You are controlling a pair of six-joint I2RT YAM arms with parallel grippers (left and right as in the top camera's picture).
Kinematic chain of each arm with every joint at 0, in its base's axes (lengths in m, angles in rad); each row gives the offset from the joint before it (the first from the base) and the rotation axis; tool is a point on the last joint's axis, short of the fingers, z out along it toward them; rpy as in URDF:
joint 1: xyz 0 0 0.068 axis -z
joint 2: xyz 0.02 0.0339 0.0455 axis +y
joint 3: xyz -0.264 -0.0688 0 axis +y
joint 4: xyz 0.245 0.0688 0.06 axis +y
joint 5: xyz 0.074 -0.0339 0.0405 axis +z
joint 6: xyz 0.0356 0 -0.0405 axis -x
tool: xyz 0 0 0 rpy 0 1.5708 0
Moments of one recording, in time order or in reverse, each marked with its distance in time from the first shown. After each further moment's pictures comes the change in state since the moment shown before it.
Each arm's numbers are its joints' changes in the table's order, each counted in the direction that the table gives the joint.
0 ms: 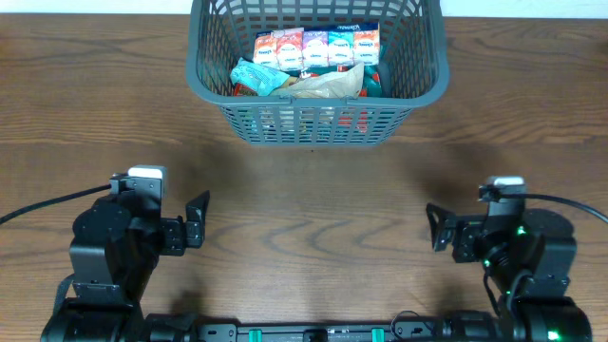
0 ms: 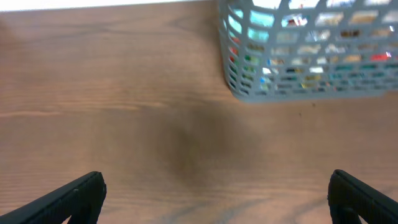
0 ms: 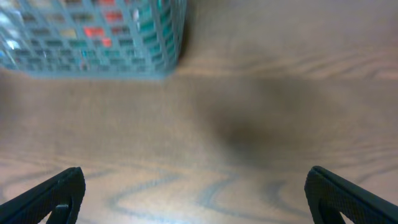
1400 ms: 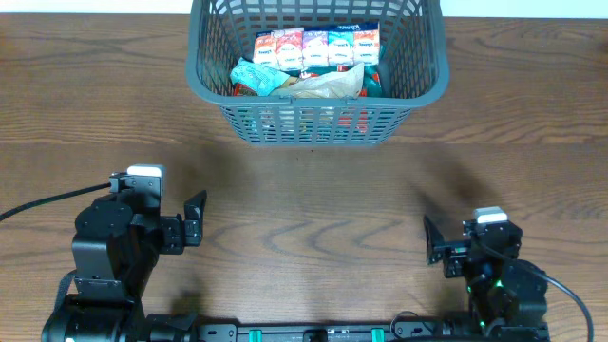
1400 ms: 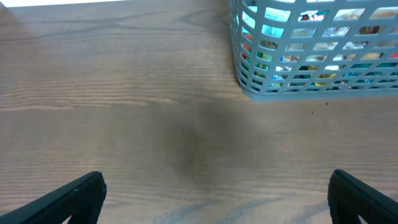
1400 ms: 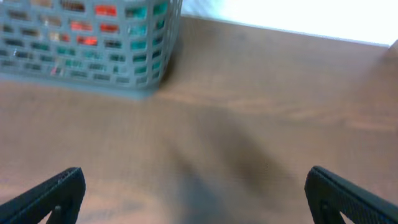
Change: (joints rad) left arm 0.000 0.014 0.001 0.009 0.031 0.000; right arm -0.040 -0.449 0.386 -0.239 -0.088 0.123
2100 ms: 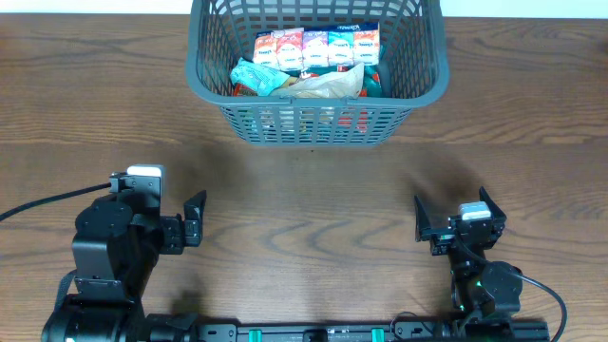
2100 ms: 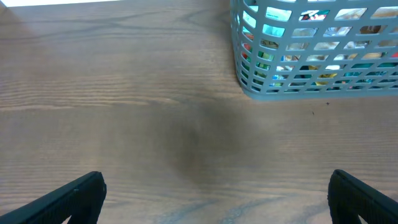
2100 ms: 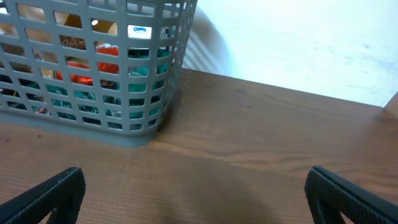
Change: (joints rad) left arm 0.000 0.000 0.001 0.000 0.003 0.000; right arm -0.043 -0.091 0.326 -0.500 -0.009 0.033
